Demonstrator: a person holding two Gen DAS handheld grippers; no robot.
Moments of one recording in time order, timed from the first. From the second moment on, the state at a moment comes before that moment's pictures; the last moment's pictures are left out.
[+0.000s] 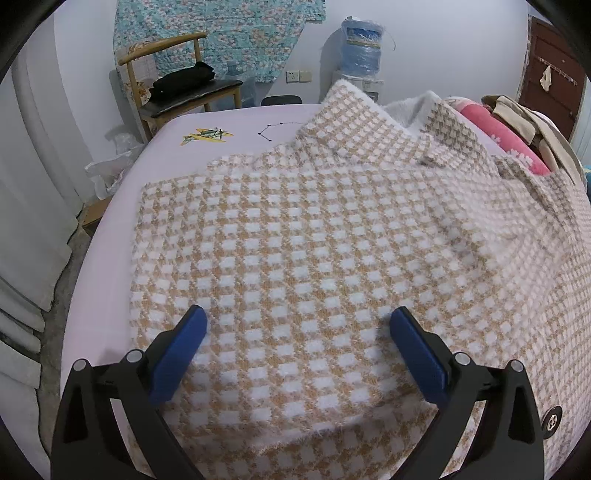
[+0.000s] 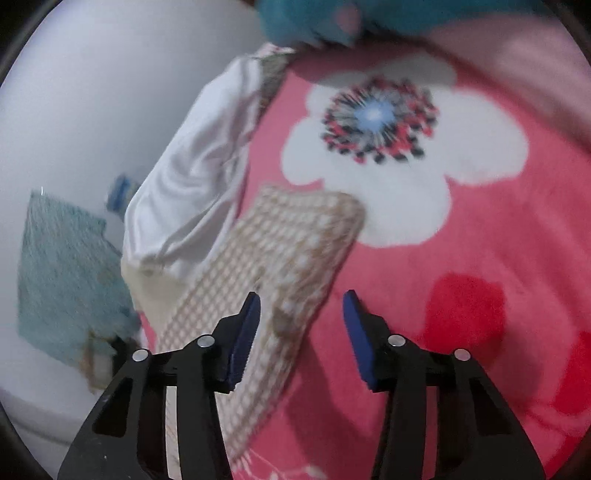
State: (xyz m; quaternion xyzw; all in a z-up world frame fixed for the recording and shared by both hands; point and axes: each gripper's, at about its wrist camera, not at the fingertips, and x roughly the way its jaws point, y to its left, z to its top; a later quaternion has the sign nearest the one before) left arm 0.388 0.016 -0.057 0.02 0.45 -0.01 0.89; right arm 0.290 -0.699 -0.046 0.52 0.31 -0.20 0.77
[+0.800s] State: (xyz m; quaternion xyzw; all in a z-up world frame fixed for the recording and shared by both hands) left arm 0.388 0.015 -0.055 0.01 0.45 -0.01 0.89; right arm 0.296 -0.580 0.136 0.31 0.21 -0.16 0.91
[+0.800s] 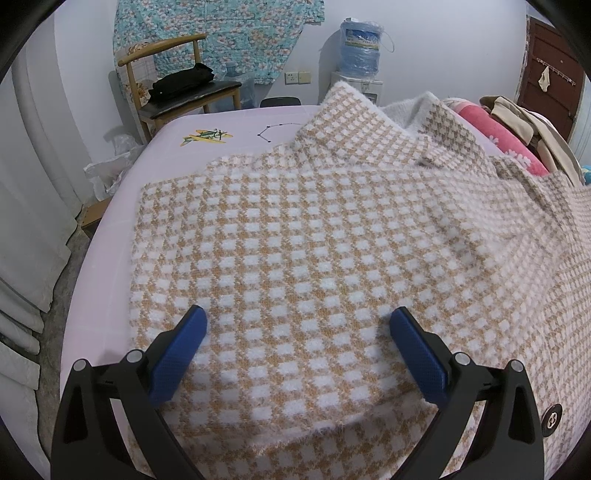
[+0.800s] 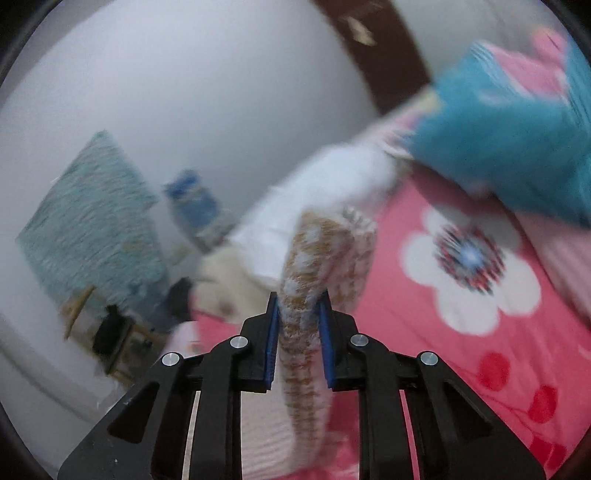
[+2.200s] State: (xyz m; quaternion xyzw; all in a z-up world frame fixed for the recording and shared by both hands) left arm 0.400 0.116 -0.008 -0.13 0.45 -0.10 0.88; right arm 0.415 -0.321 0.036 0.16 0.41 0.01 0.90
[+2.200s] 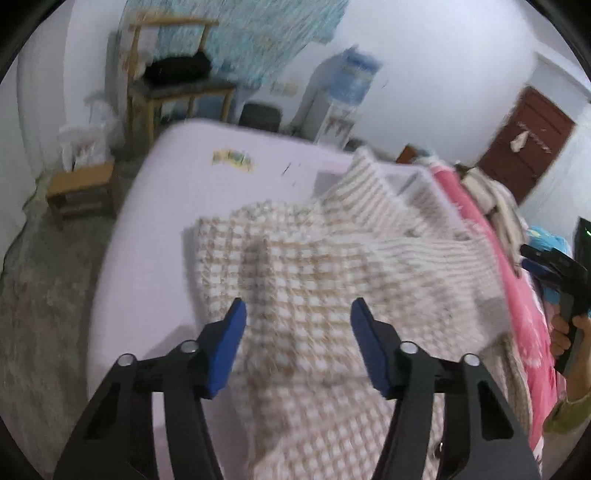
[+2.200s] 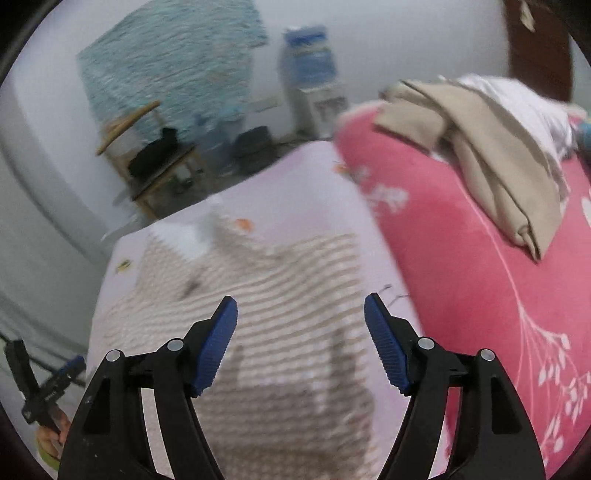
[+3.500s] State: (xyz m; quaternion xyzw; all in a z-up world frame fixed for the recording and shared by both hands) left arm 0.361 0.106 0.005 -0.01 0.35 -0.01 0.93; right arm 0.433 -0.332 0.014 0.13 0.39 0.03 0.91
